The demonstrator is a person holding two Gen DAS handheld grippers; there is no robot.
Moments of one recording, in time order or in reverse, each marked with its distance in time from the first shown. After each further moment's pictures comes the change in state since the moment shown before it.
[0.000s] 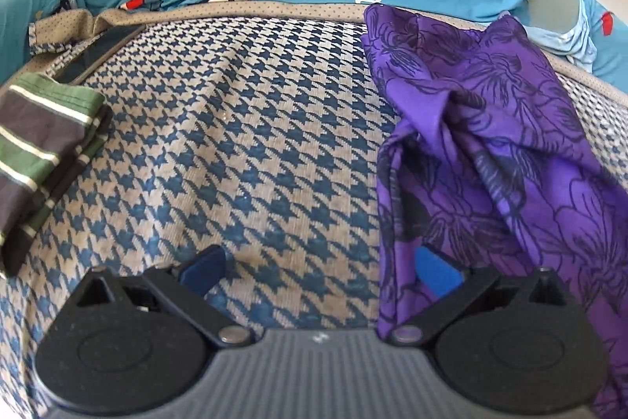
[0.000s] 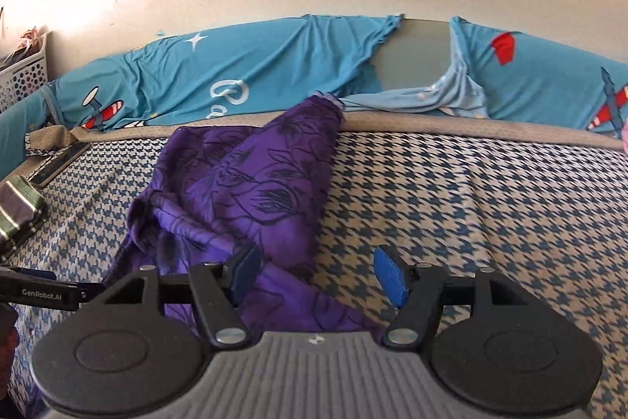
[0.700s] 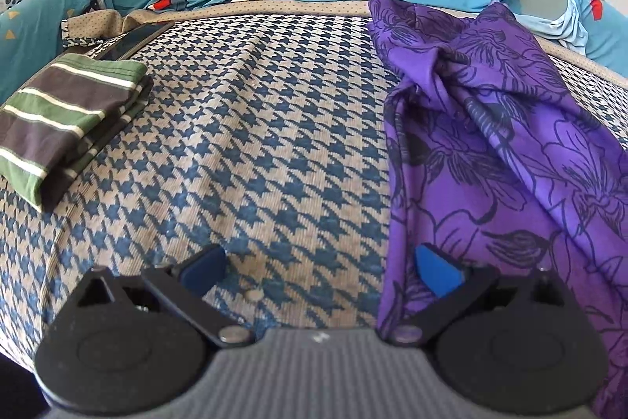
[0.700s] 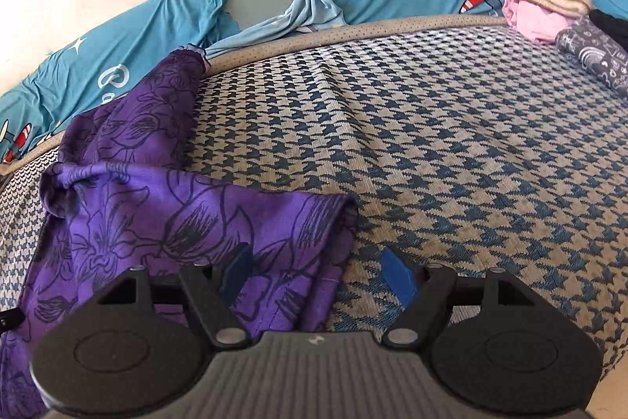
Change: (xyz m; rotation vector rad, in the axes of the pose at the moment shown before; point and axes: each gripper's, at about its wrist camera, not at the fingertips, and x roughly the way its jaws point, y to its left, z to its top) left arm -0.030 0.002 -0.049 -0.024 -0.034 0.020; right arm -0.023 -0.050 -0.077 0.254 0.068 -0.204
